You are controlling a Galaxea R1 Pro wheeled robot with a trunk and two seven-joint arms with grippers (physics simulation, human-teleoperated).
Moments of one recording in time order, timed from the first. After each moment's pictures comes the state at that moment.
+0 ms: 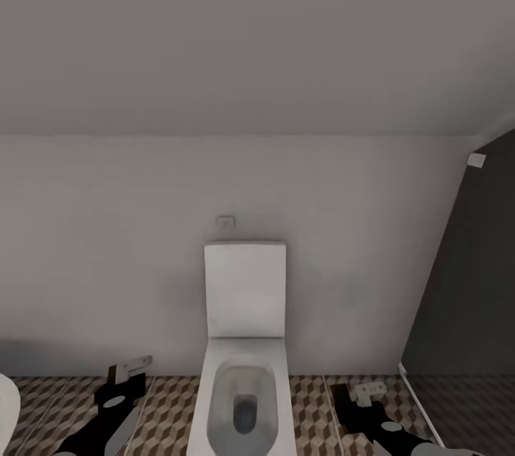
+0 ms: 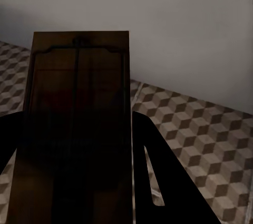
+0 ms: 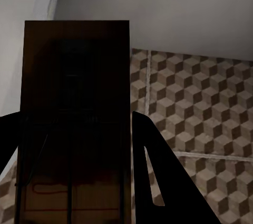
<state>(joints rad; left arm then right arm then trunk) -0.49 0.13 -0.21 -0.42 0.39 -0.04 0.38 -0.62 -0.05 0.63 0.06 -0.54 -0.22 0.07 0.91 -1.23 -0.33</state>
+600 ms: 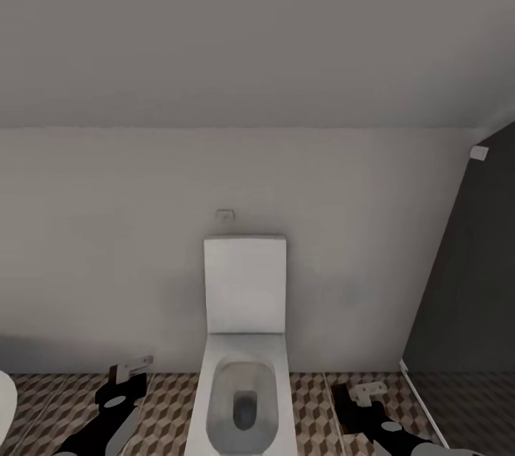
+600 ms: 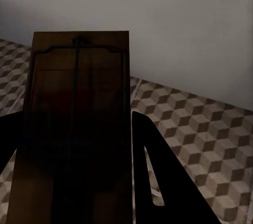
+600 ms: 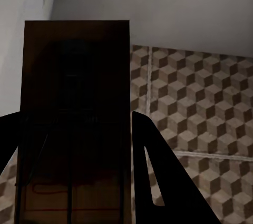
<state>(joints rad) -0.49 0.13 -0.22 -0.42 0.39 -0.04 0.38 -0.62 -0.05 0.63 0.06 -0.54 -0.22 0.07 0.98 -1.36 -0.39</state>
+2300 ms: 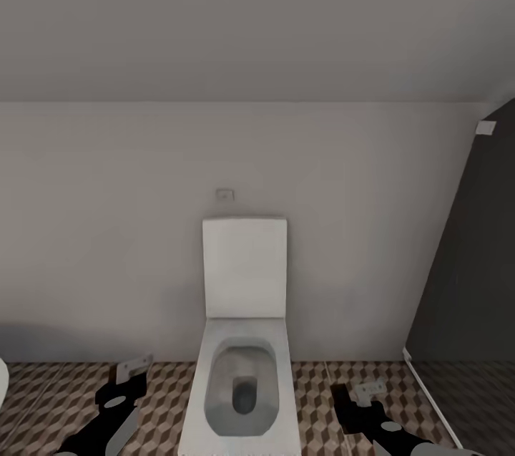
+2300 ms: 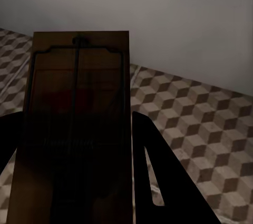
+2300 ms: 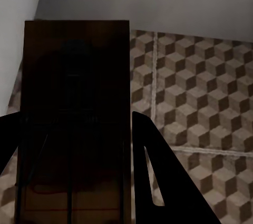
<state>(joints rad) -0.49 0.13 -0.21 -0.42 0.40 -0.05 0.37 -0.62 -0.05 0.63 0.06 -0.54 -0.22 0.07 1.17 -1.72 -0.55</state>
